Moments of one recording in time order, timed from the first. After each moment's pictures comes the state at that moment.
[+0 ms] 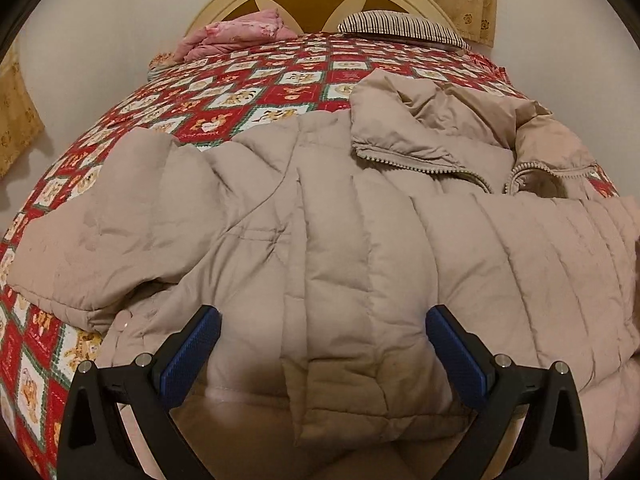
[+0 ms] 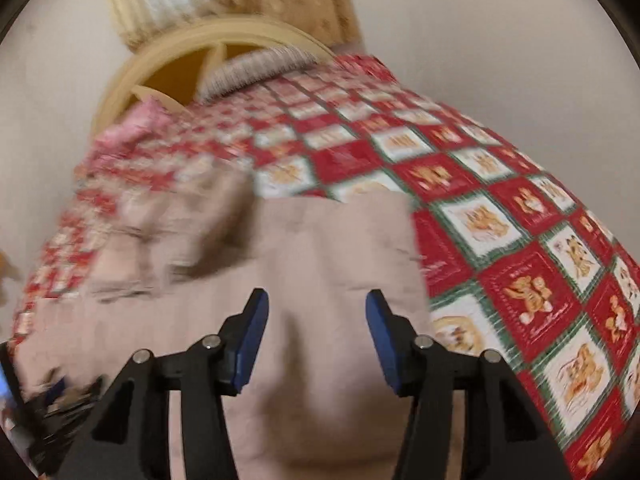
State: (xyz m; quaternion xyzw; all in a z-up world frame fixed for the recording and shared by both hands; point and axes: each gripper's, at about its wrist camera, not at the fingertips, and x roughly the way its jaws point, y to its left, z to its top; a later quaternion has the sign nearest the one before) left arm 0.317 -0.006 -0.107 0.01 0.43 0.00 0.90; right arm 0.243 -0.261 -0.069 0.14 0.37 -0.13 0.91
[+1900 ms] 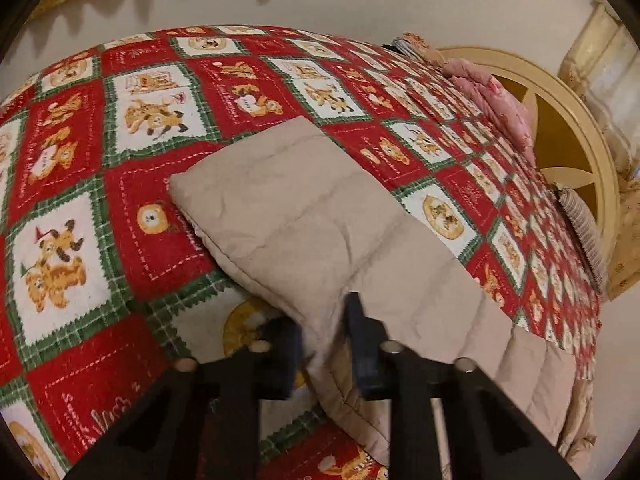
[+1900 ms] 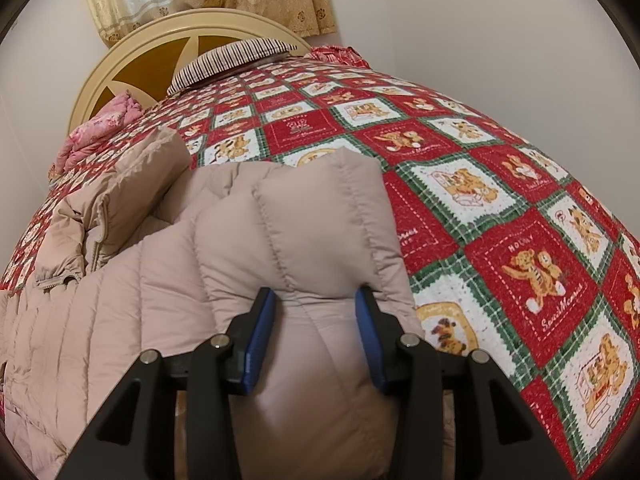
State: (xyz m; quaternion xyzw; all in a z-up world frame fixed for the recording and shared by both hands) left arm 0.318 0.365 -0.111 -0.35 0.37 0.24 0.82; right arm 0.236 -0.271 -0.105 0.14 0.35 -0.15 0.91
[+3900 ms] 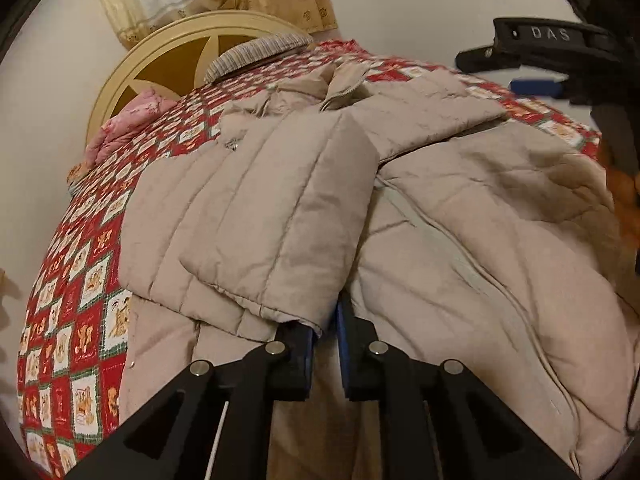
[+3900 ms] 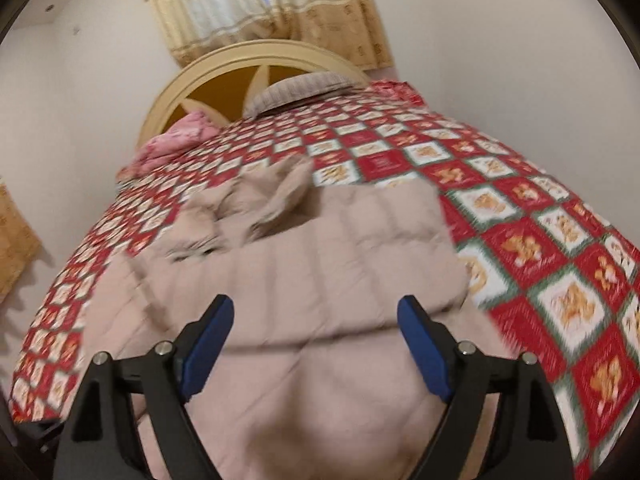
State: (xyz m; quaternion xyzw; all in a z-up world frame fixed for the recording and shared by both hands) left arm 0.125 -0.018 -0.073 0.20 0.37 -0.20 0.89; right arm 0.116 -0.168 -0.039 0.15 0.30 -0.02 0.94
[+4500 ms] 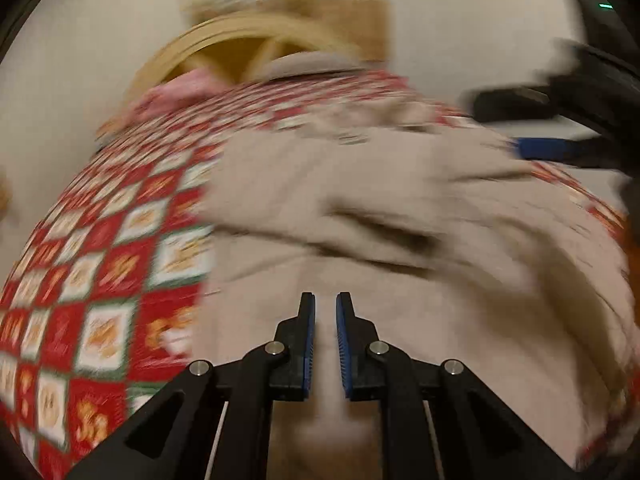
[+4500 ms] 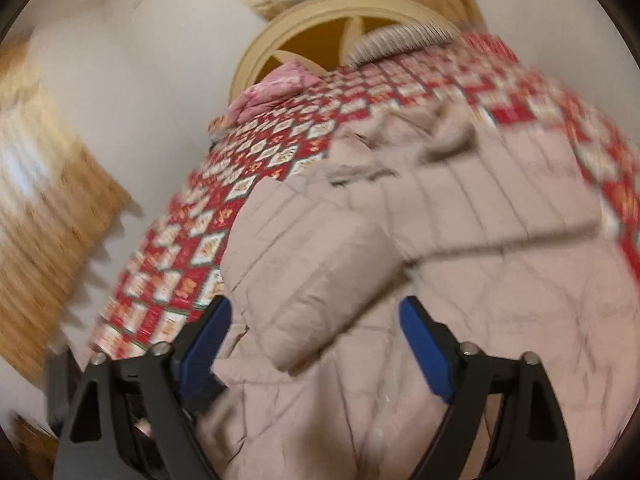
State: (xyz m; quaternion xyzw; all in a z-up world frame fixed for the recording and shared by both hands) left arm 0.121 0.091 -0.062 0.06 0.37 -0.12 0.92; right arm 0.117 -0.020 -0.022 0.09 0.35 0.12 0.92
